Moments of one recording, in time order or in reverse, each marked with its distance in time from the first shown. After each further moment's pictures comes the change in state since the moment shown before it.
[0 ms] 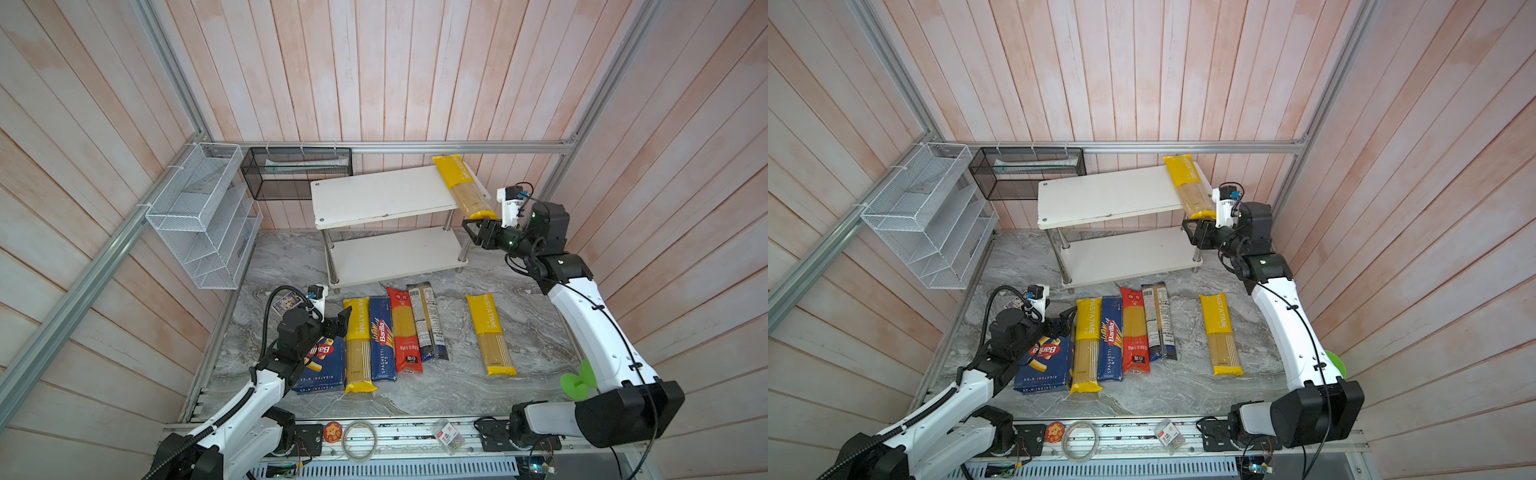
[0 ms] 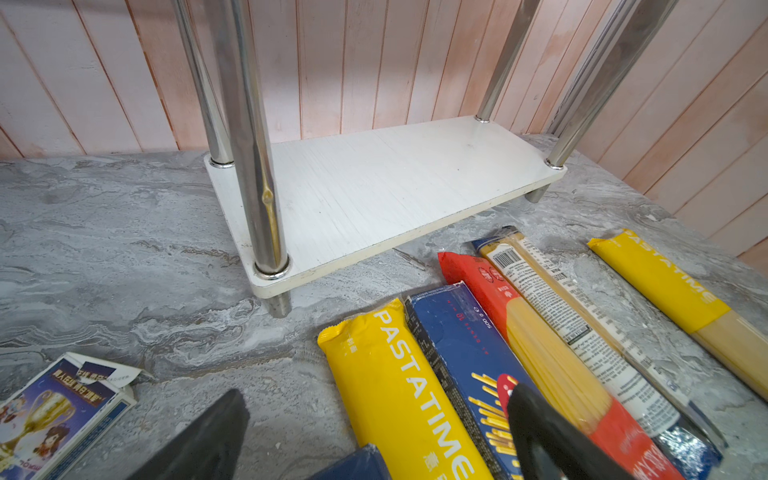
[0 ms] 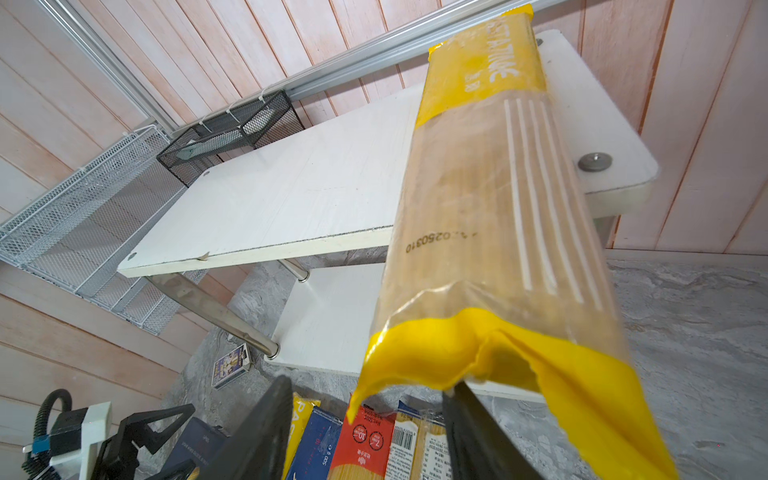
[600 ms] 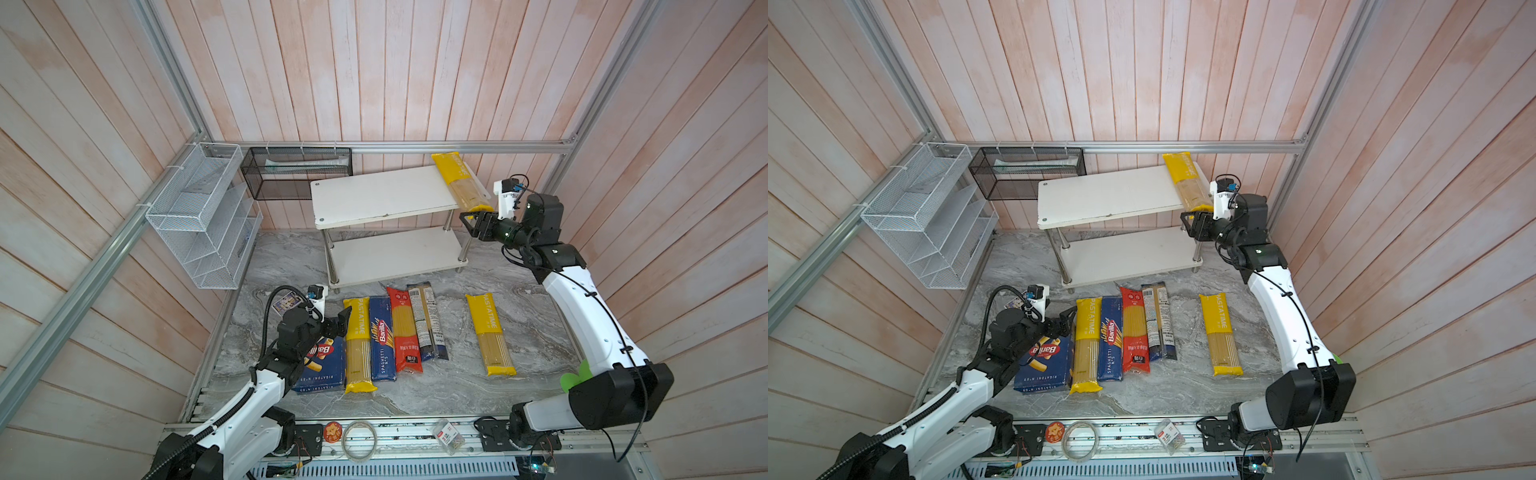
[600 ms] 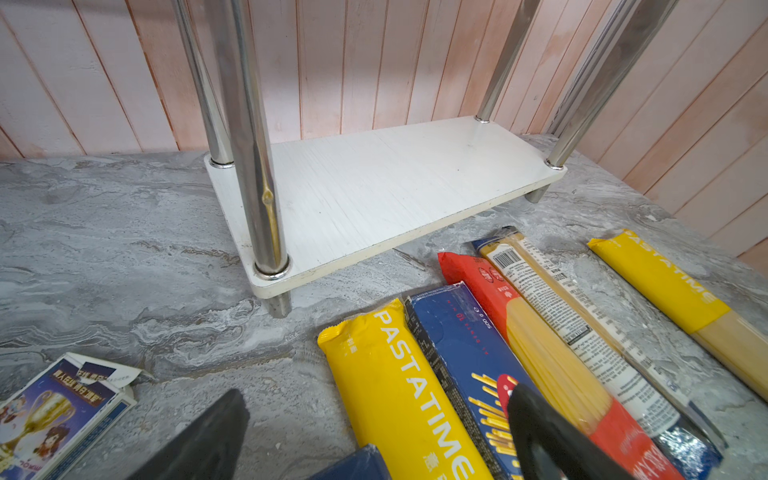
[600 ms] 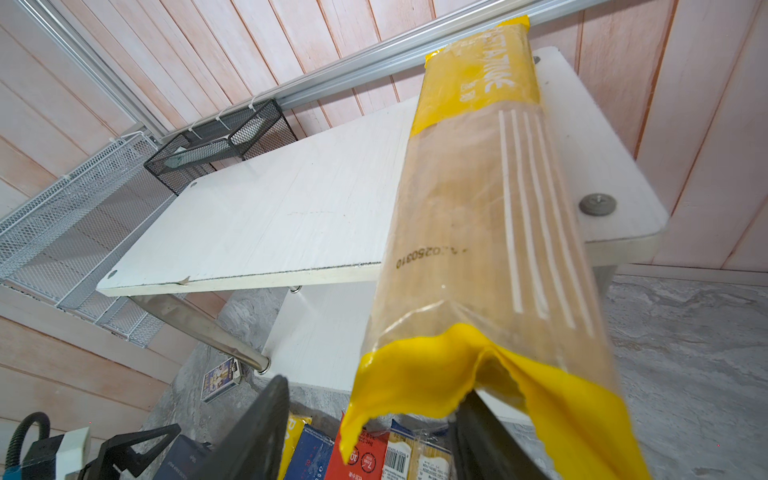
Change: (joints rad) left arm 0.000 0.000 0.000 0.000 0.000 0.000; right arm 0.000 0.074 0.080 -0.014 0.013 -0.014
